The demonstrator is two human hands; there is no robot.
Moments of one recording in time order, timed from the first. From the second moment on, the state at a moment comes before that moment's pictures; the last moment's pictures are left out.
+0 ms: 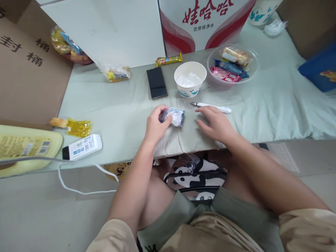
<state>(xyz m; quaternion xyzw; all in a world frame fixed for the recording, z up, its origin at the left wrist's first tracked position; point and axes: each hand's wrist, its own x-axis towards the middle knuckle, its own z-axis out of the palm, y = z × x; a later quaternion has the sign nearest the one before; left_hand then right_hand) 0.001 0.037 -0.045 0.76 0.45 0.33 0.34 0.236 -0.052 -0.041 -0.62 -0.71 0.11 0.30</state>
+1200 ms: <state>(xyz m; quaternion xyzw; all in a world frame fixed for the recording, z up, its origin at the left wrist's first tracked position) -0.027 0.057 -0.027 0.50 0.62 0.41 0.45 0.254 -0.049 -0.035 -0.67 -0.60 0.16 0.40</state>
